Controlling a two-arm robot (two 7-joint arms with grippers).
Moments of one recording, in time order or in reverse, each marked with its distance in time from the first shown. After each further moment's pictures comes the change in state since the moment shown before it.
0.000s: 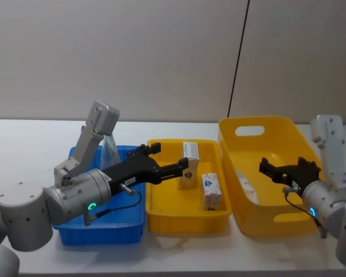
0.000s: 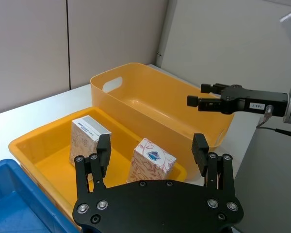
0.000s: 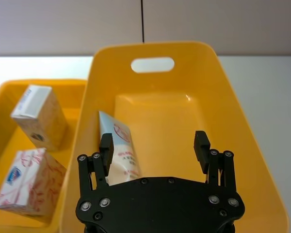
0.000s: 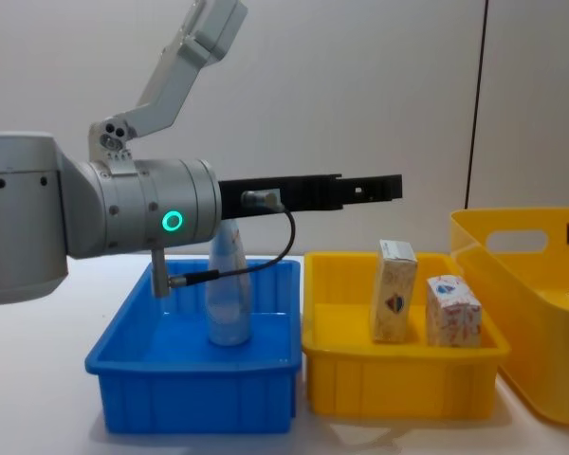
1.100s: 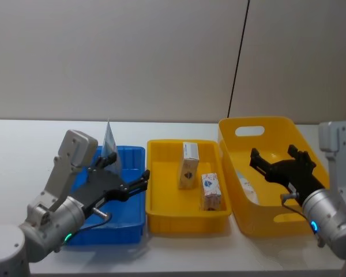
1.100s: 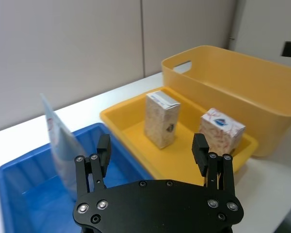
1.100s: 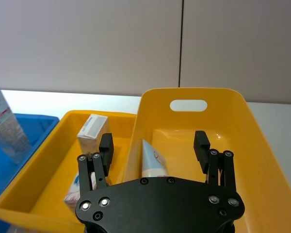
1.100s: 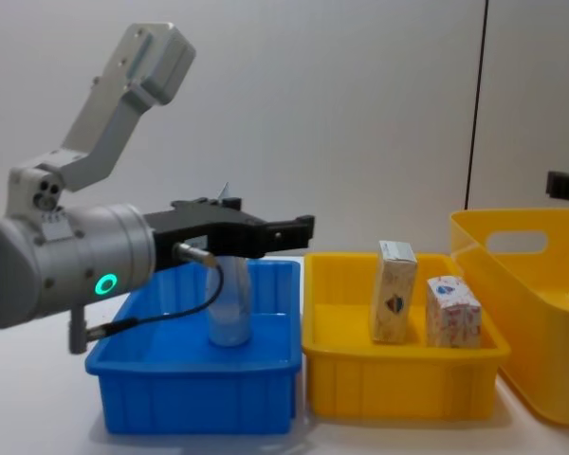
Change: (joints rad) left arm 0.201 0.108 -0.010 -0.226 0.160 -0.098 0.327; right arm -0.135 0.038 -0.014 -0.135 0.042 -0.239 0.096
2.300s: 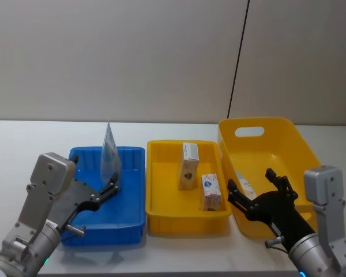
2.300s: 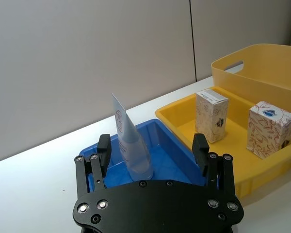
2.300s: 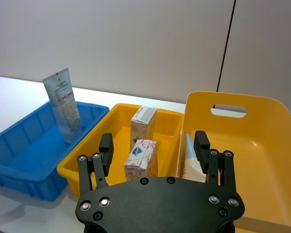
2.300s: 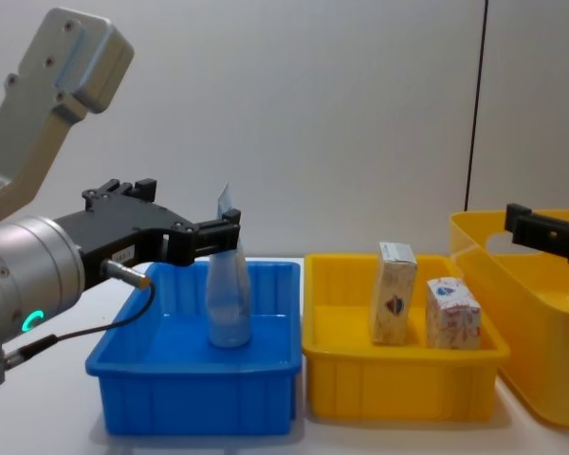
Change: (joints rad) left arm 0.169 0.091 -0.009 -0.190 0.135 -0.083 0.276; right arm -0.190 0.070 -0.100 -0.111 -0.013 -0.229 0.015
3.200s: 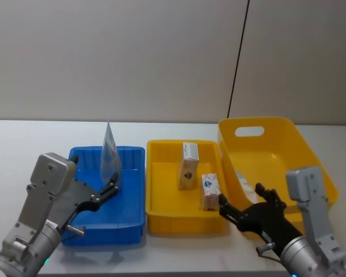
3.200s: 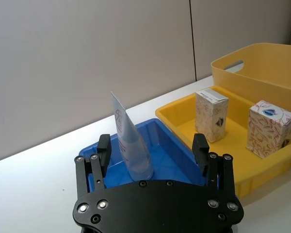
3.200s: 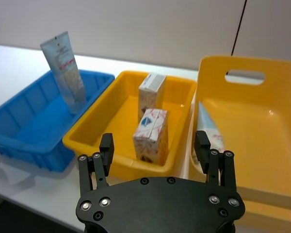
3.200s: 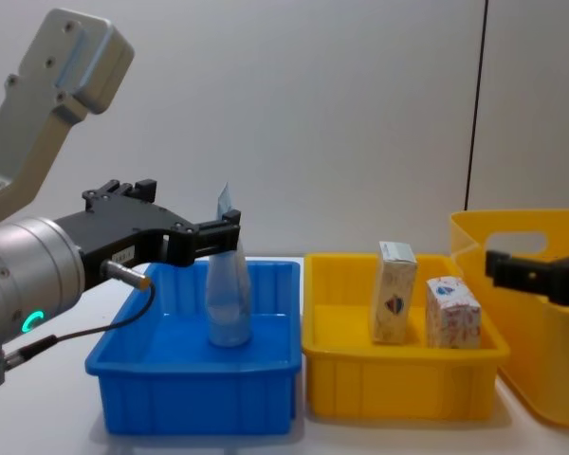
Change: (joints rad) left arm 0.000 0.000 0.000 0.000 0.000 0.000 0.000; right arm 0.019 -0.005 -0.015 -0.011 0.014 0.181 0.008
